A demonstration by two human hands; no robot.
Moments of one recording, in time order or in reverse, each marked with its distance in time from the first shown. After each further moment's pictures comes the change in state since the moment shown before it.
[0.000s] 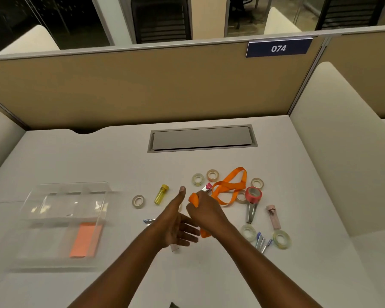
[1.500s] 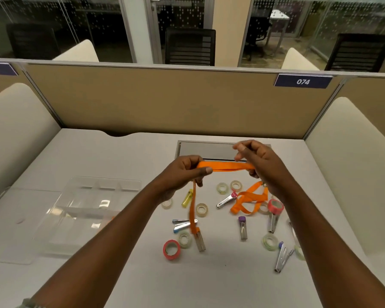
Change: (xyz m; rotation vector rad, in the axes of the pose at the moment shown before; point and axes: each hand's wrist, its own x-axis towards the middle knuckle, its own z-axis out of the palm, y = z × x) left_hand -0.114 0.060 -0.084 0.433 -0.041 1.043; right_hand -0.031 -0.083 -0.086 0.393 0.213 -0.474
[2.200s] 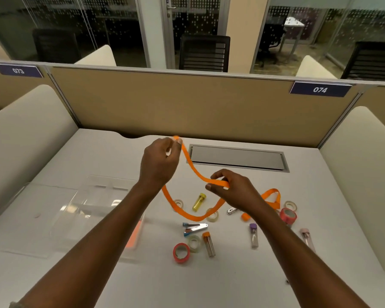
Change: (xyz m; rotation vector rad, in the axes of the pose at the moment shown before) left_hand -0.020 0.005 -0.054 0.519 0.797 0.143; right_hand -0.007 0.024 0.083 -0.495 -0.185 0.050
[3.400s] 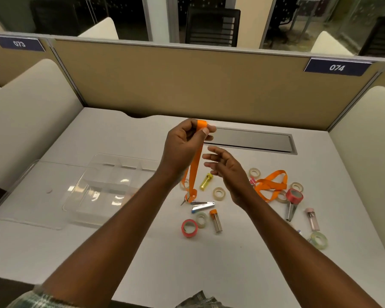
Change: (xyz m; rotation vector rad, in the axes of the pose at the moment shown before) left_hand -0.037 0.020 0.000 -0.604 -0.193 -0.030; right_hand -0.006 -0.011 0.057 0.656 -0.002 -0.037
